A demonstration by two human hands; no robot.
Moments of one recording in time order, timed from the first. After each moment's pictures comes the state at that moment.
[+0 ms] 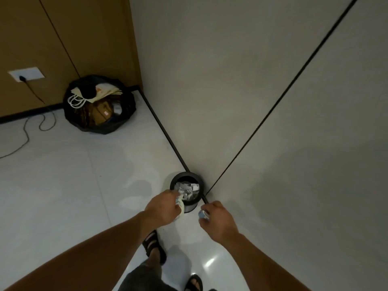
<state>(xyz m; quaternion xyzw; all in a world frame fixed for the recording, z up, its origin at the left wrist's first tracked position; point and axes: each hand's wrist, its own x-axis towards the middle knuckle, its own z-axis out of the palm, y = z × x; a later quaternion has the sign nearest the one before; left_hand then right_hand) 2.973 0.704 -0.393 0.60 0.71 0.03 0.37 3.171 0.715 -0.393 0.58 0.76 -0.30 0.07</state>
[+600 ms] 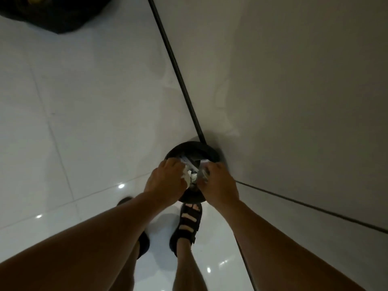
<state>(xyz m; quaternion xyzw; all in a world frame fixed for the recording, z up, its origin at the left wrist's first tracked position) 2.952 0.909 -0.762 0.54 0.75 0.06 0.39 3.096 0.961 -0.743 0.57 0.73 -0.35 0.13</state>
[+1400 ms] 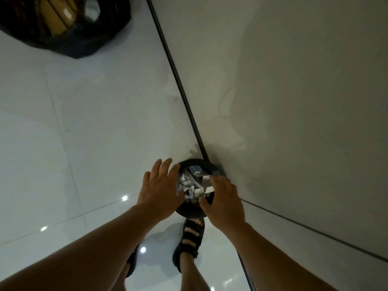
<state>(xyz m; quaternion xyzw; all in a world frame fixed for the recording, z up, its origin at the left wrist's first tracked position) 2.924 0.914 -0.728 0.57 0.76 -0.02 0.30 3.110 0.960 -0.733 0.55 0.77 -0.28 0.13</state>
